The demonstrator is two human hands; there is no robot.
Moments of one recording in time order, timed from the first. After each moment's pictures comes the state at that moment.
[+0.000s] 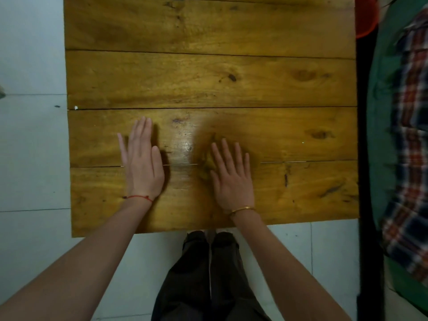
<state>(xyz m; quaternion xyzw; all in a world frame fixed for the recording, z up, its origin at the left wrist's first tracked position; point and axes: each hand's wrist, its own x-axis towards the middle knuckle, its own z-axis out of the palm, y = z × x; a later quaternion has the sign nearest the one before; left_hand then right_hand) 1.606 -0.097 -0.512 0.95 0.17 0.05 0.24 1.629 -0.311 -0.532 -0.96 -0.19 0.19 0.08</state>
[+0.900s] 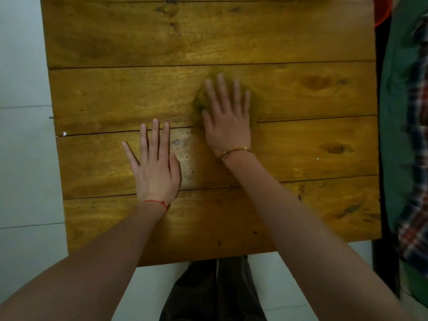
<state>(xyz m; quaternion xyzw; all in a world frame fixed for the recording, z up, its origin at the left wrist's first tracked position) 1.654 -0.102 -0.542 0.98 0.16 -0.09 0.11 1.786 -0.235 -0.545 -0.98 -0.17 0.11 0.08</state>
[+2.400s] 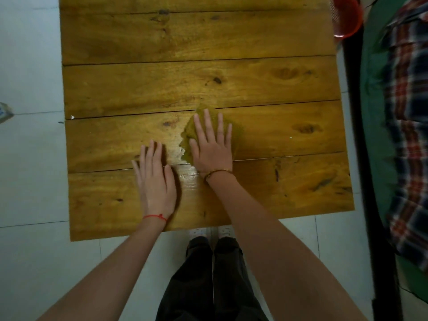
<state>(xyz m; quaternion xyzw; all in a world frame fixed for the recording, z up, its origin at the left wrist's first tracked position) 1.578 -0.151 -0.513 0.94 0.22 -0.01 0.27 1.686 -0.265 -0.534 -0.97 -0.15 0.18 0.11</state>
